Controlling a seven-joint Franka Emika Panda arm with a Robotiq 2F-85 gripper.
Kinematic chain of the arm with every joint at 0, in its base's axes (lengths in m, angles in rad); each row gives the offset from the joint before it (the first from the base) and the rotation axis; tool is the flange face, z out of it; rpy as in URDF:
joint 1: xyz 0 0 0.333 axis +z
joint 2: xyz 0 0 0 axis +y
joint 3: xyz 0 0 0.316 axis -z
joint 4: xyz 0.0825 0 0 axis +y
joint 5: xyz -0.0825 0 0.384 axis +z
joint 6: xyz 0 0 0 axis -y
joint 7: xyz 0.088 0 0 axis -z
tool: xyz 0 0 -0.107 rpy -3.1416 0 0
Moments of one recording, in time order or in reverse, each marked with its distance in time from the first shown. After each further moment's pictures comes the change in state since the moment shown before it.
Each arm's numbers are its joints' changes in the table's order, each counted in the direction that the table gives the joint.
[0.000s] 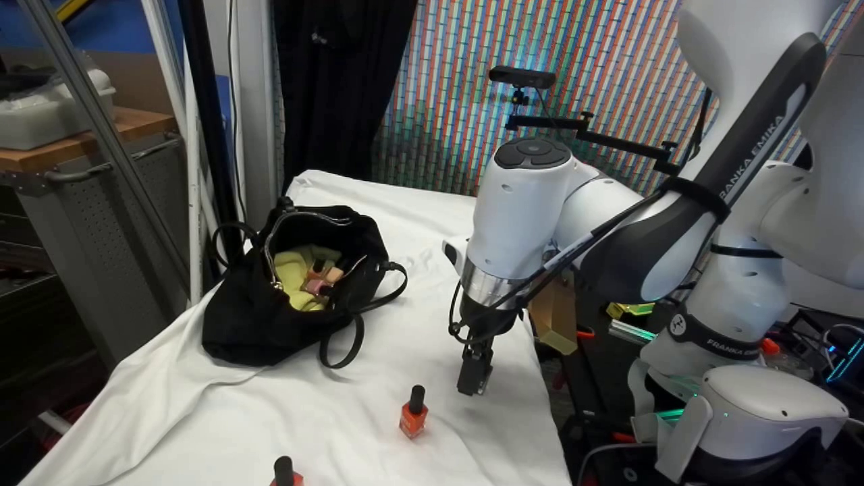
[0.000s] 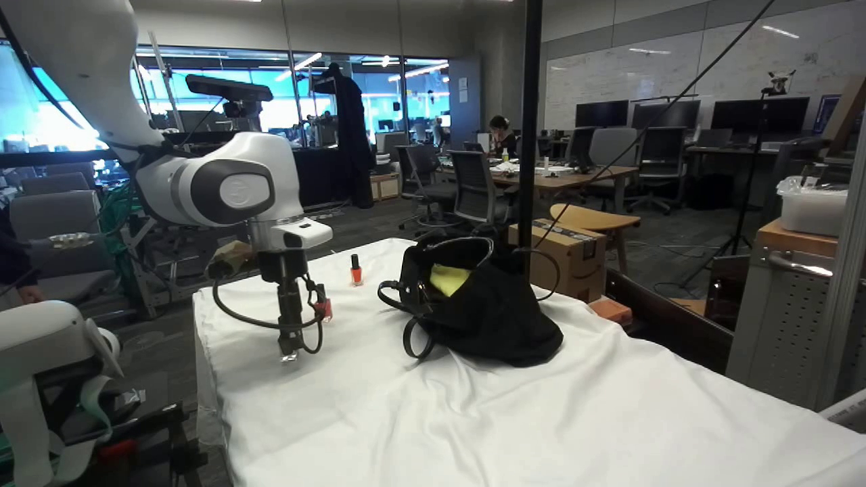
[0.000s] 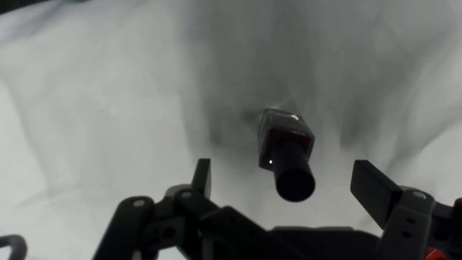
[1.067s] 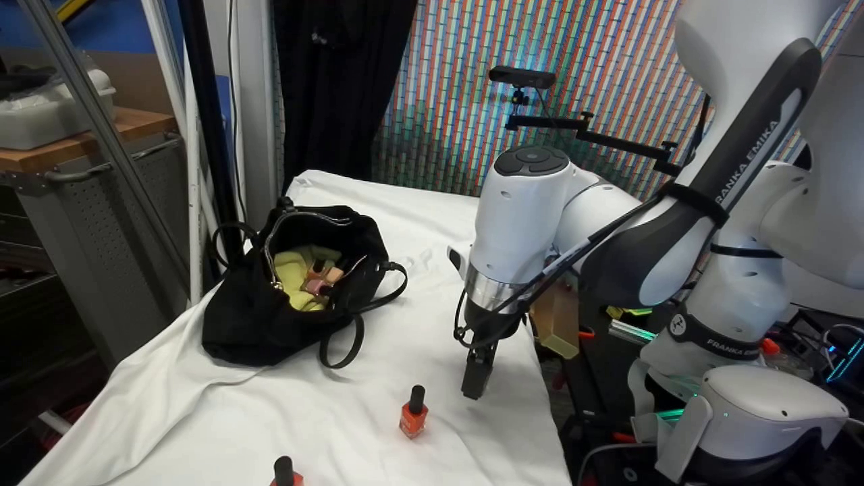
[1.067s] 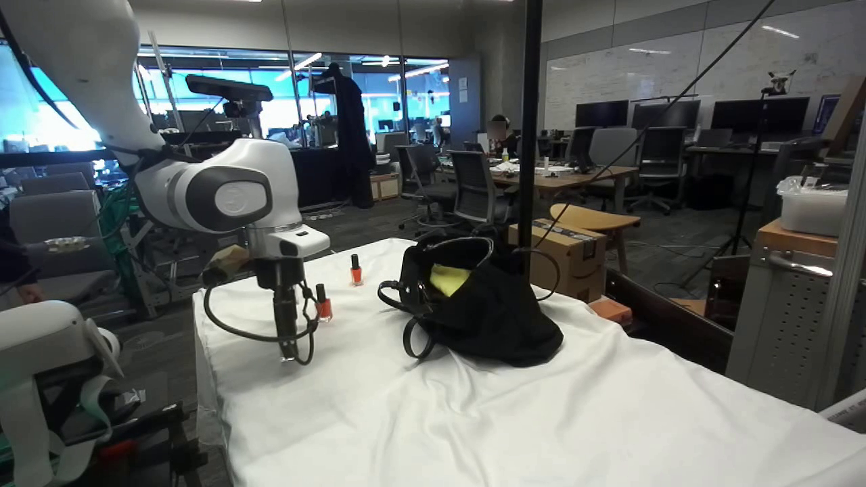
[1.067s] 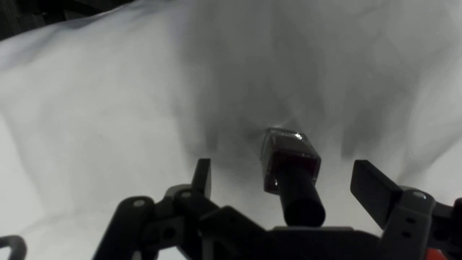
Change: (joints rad) arm -0.003 0.010 -0.001 0.018 0.041 0.011 -0.004
